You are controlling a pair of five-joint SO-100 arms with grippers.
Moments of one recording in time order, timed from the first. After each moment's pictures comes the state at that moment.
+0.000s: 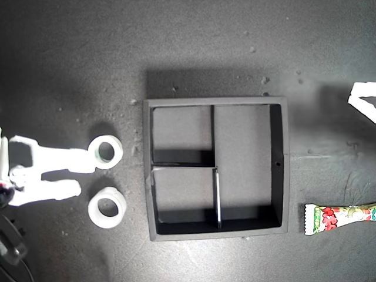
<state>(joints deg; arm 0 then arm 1) 17.8 170.3 155.9 50.1 -62.1 14.8 176.1 174.7 28.5 67.9</state>
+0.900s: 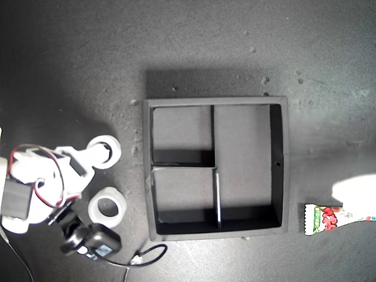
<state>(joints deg) 17.6 101.5 120.2 59.5 -67.1 -14.9 119.0 96.1 59.3 46.6</state>
